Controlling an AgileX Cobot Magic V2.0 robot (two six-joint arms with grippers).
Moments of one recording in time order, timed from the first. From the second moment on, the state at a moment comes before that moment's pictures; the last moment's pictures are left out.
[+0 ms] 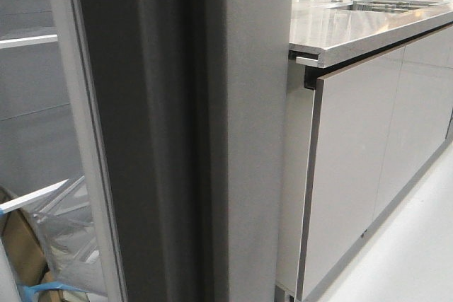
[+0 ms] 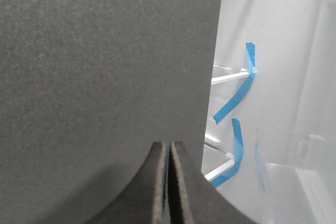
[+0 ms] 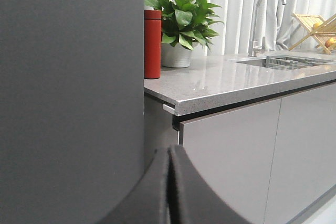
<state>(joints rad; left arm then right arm) -0.02 0.00 0.00 -0.01 -0.02 -0.09 0.14 -0.01 0.01 0.06 -0.06 -0.11</state>
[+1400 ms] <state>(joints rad) -0.02 0.00 0.00 -0.01 -0.02 -0.09 0.19 0.48 -0.61 0.09 0.06 -0.07</state>
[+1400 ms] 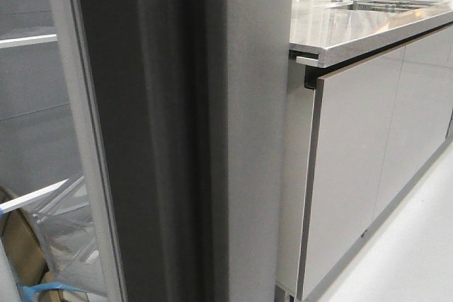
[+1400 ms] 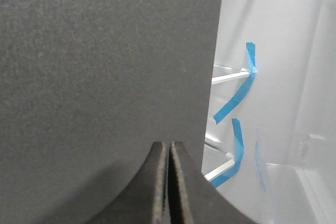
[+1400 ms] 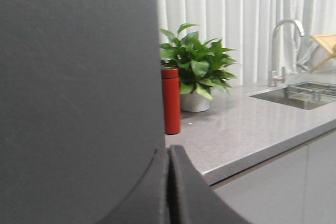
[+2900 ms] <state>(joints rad) -0.02 0.00 0.00 -0.01 -0.02 -0.09 0.65 0.98 -1.23 0.31 0.32 -0.07</state>
